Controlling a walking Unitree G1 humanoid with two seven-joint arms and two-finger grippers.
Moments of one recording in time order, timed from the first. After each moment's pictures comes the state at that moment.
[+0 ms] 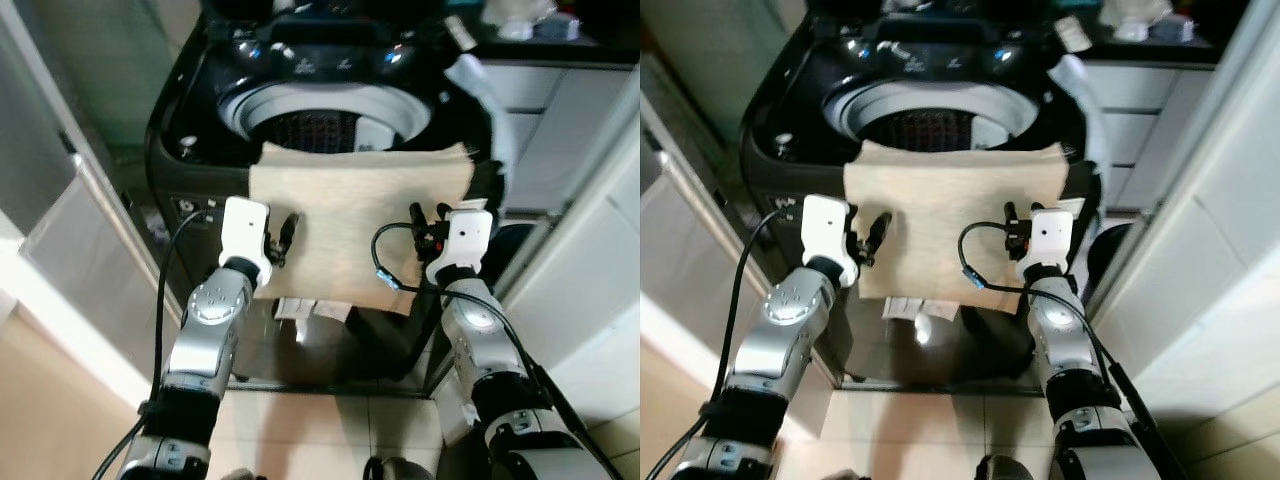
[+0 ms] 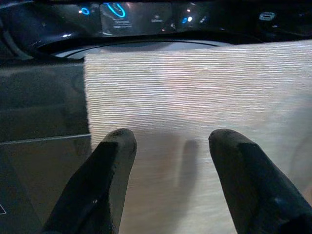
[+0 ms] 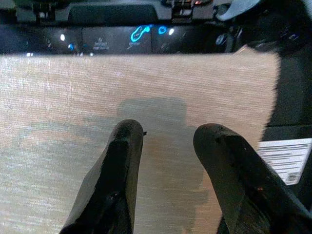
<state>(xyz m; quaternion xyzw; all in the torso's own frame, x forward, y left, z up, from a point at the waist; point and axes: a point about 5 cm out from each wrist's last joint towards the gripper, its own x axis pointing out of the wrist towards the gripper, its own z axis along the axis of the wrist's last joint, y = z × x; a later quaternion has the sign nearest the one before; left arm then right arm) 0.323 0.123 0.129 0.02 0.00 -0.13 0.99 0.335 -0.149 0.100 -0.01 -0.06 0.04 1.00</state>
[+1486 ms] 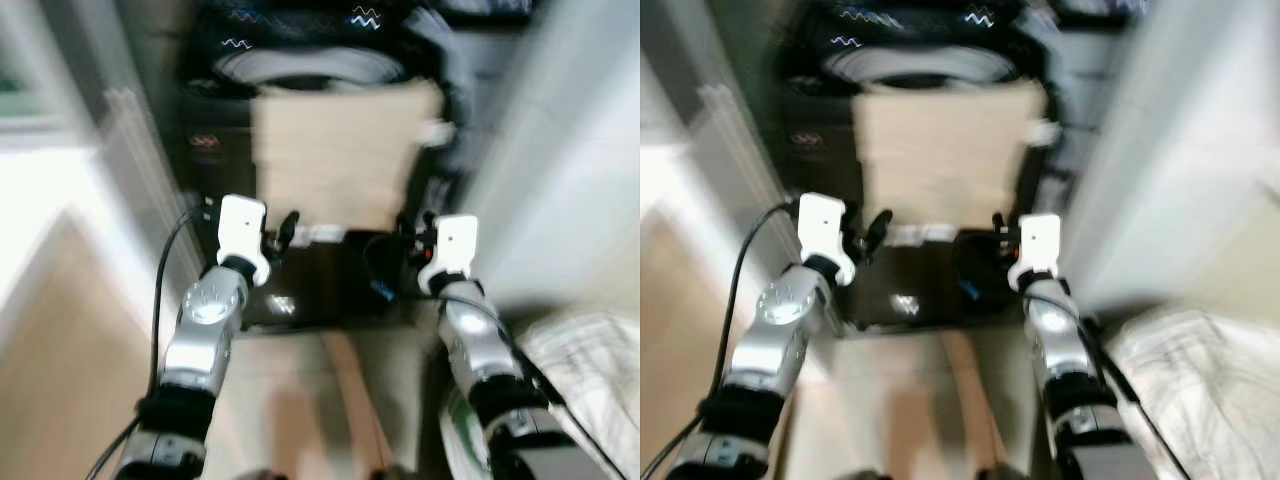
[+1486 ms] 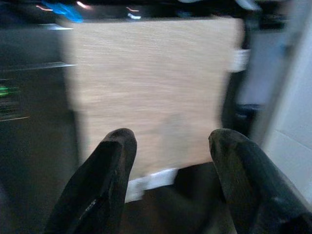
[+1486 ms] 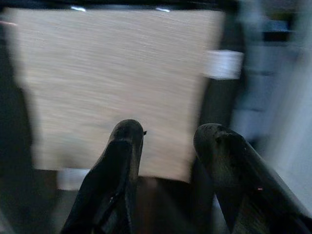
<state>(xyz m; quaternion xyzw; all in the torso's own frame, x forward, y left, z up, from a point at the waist) 0.322 0.111 0.122 0.01 0.00 -0.18 0.98 0.329 -0.152 0.084 -0.02 -0.02 0.07 1.00</state>
